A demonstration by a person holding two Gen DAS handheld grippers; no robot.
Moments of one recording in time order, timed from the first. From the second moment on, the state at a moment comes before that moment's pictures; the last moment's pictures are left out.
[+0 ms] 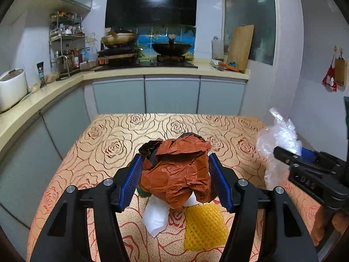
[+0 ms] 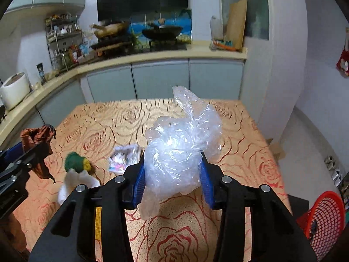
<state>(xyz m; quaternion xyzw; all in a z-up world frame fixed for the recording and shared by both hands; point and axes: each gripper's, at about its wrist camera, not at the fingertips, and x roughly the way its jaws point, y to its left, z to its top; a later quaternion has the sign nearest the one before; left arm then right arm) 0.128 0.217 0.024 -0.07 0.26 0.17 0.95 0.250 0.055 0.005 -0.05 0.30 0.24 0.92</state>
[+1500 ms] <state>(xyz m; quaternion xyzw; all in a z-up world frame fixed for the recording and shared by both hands) 0.127 0.070 0.077 -0.01 0.20 0.03 0.98 0.186 -0.128 0.073 0.03 0.23 0.11 0.97</state>
